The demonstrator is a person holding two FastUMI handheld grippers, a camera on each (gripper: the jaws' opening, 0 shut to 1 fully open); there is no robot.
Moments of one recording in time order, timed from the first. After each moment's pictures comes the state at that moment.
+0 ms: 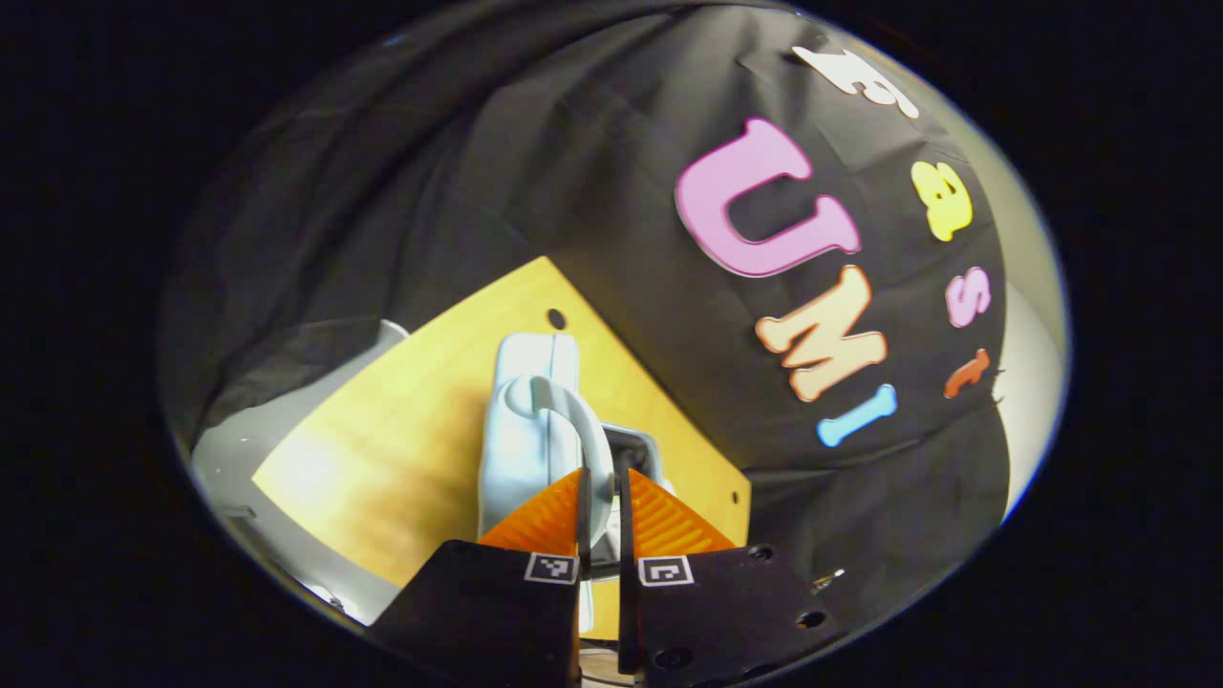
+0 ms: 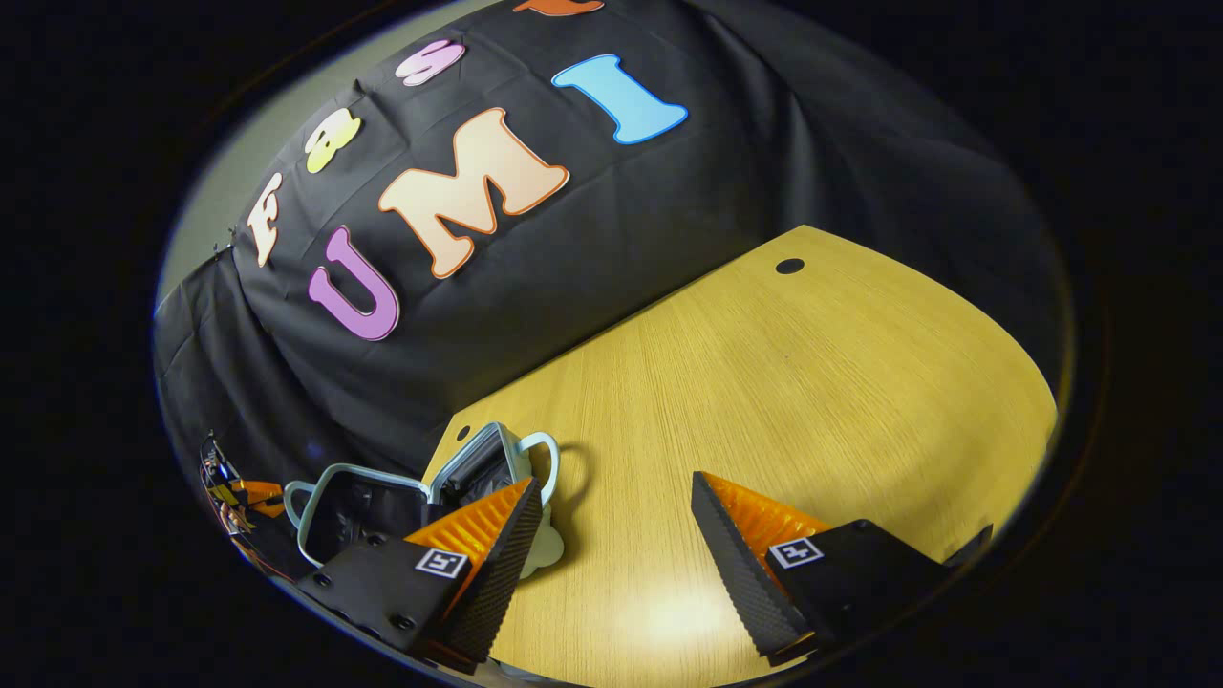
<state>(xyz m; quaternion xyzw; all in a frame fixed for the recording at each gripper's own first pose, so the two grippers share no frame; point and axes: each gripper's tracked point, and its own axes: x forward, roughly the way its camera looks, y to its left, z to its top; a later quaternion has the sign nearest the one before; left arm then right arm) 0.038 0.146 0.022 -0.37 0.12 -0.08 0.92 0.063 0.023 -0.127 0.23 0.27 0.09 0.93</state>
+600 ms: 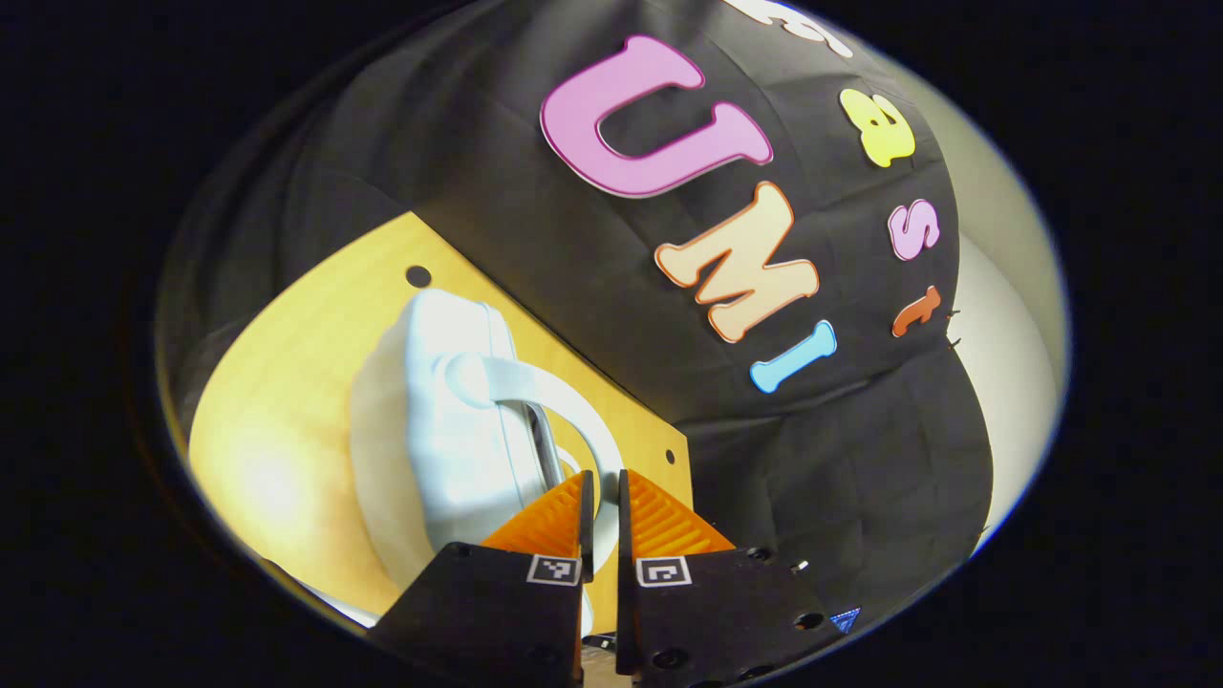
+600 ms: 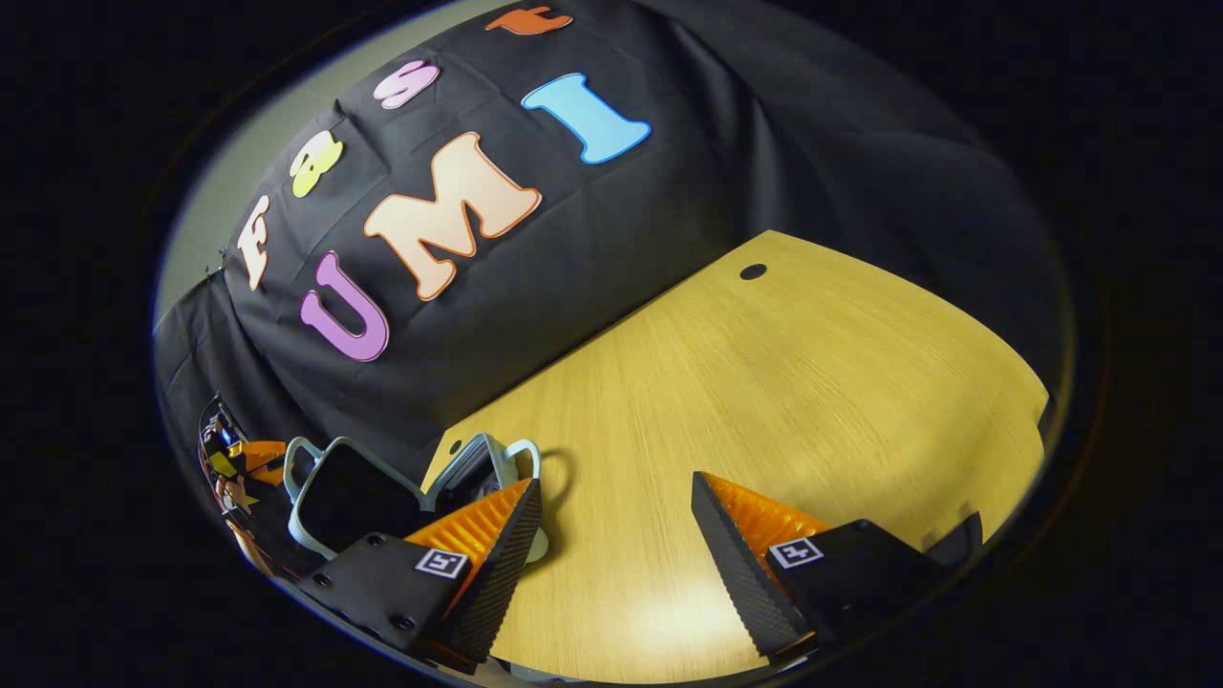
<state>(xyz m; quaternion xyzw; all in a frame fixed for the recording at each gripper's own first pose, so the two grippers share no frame) 0.111 -0.005 0.044 -0.33 0.17 -0.20 0.91 0.037 -0.026 -0.129 0.25 0.26 0.06 0.93</state>
